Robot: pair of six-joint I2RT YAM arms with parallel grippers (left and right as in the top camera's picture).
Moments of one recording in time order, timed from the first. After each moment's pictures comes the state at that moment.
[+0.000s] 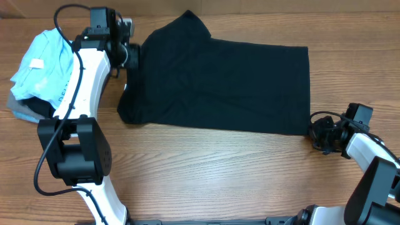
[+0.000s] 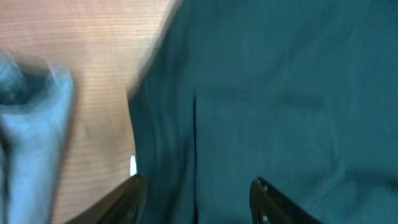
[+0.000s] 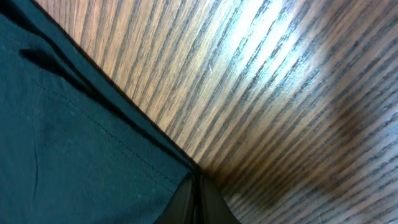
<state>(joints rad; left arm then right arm) 0.02 2.02 1.76 -0.88 0.15 0.01 -0.43 1.59 0.68 -0.32 -0.33 0.70</state>
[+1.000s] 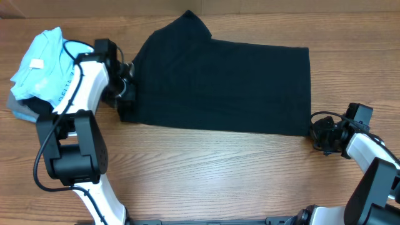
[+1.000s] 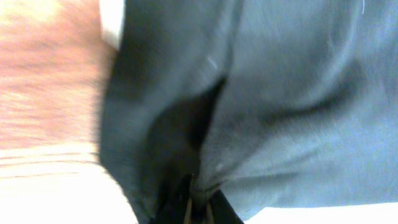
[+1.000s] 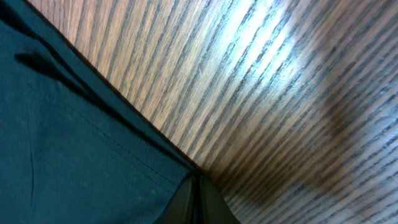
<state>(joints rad) 0.07 2.03 1.55 -1.02 0.13 0.05 -0.43 1.58 0.68 -0.33 -0.30 0.70</state>
